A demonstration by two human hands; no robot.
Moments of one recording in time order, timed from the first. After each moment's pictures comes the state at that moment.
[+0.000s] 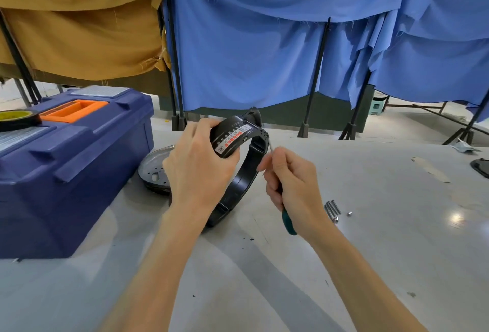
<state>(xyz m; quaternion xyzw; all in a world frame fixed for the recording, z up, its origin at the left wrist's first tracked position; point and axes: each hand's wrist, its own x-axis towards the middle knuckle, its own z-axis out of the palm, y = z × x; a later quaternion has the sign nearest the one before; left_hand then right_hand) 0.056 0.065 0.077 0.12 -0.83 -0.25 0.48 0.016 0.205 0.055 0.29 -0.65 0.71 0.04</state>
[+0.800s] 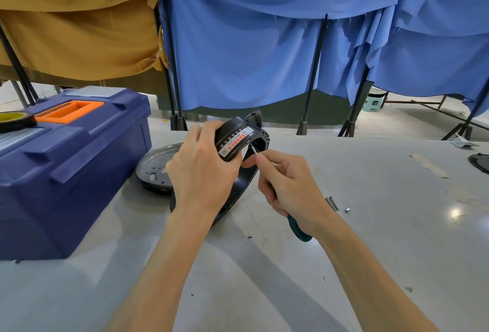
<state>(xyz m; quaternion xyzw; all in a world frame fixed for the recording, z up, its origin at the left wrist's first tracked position) 0.057 0.076 0.075 0.10 -0.84 -0.25 0.47 0.025 0.212 0.070 0.31 -0.72 0.62 -0.01</state>
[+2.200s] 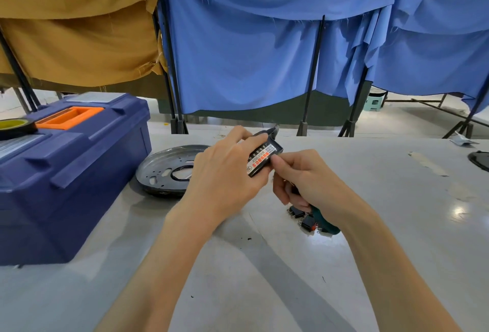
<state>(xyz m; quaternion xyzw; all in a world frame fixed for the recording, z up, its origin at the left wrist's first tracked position) 0.061 0.089 0.091 -0.07 -0.93 -0.17 0.33 0.011 0.246 0.085 0.29 -0.76 0.57 -0.12</state>
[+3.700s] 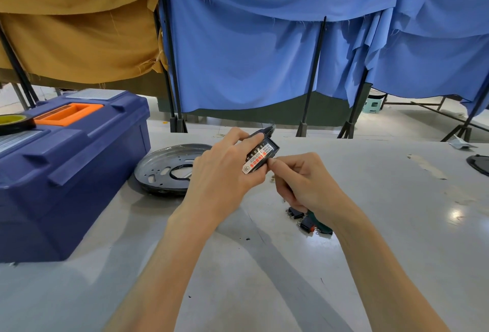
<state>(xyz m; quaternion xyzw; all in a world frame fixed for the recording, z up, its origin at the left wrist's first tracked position) 0.056 0.084 0.082 -0.06 -0.92 -0.19 0.33 0.007 0.239 0.073 0.31 -0.76 0.57 -0.03</state>
